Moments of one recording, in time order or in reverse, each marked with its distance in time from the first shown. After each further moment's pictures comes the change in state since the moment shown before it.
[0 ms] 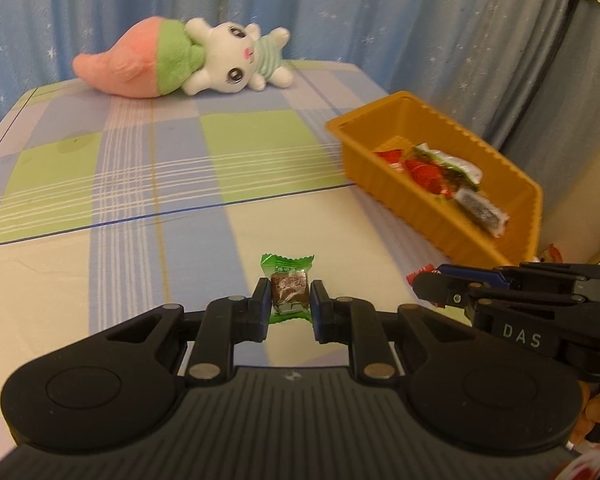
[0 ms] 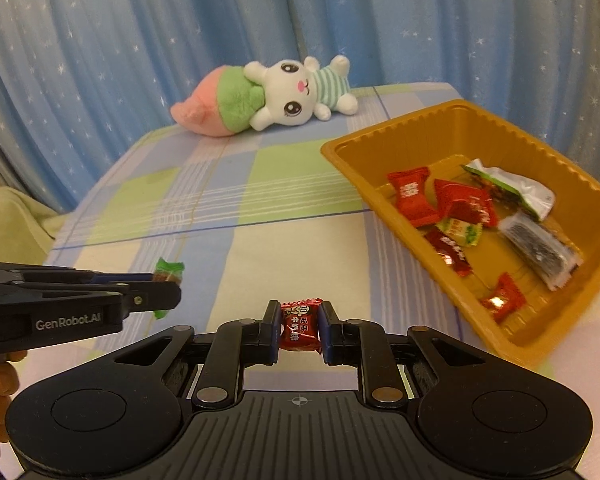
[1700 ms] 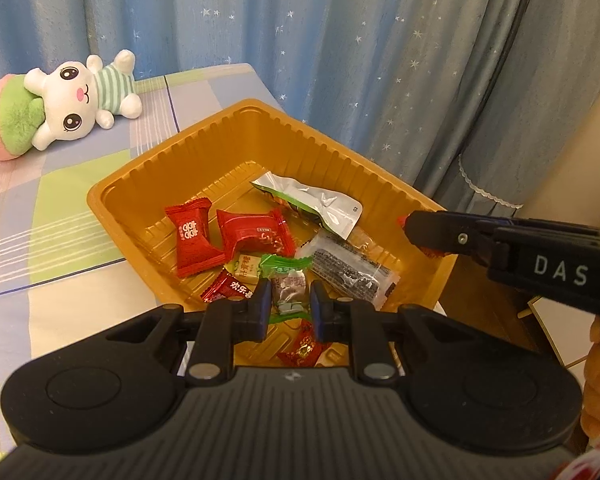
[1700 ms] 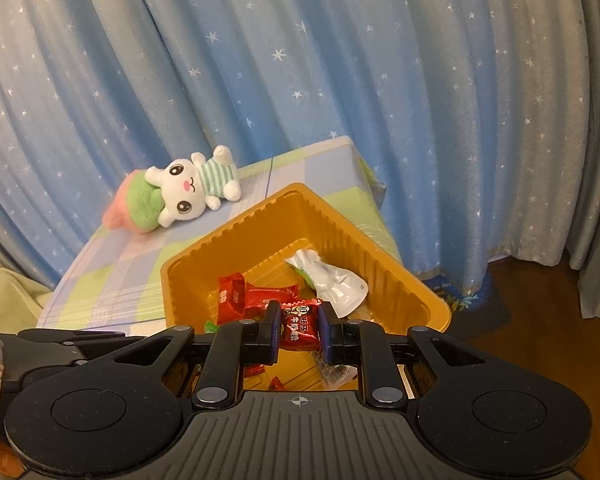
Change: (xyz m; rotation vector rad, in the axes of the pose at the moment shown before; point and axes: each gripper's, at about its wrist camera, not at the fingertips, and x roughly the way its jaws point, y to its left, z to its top) left arm 0.098 -0.202 0.068 0.090 0.038 -0.008; right arm -0.066 -0.201 0.065 0.132 -0.119 0.030
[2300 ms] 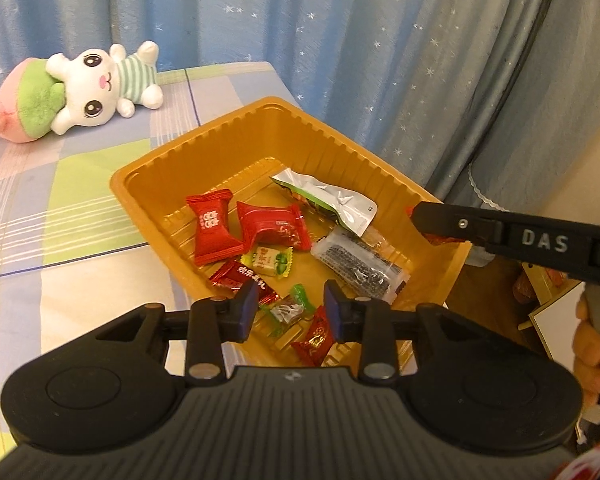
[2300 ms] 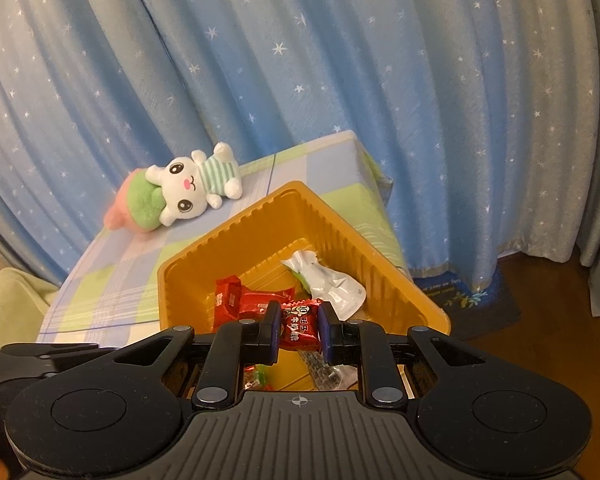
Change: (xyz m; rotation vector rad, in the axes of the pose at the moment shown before) left arm -0.014 0.012 -0.006 -0.061 -0.006 0.025; right arm 0.013 -0.012 0.006 0.007 0.023 0.036
